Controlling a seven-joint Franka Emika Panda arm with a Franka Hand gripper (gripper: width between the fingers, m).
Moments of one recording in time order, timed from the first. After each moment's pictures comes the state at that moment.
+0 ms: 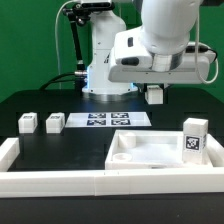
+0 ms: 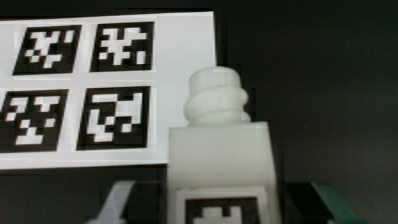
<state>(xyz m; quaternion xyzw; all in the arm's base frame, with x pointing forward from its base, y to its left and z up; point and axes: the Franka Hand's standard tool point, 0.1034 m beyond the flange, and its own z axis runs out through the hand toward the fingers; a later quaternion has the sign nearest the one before) 0.387 0.076 0.083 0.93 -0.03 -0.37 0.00</state>
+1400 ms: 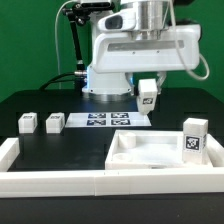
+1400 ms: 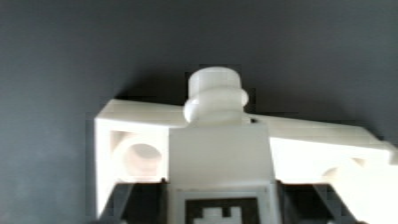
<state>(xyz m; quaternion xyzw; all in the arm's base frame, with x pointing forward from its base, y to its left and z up) 0.459 0.042 0.096 1.00 0.00 0.07 0.00</state>
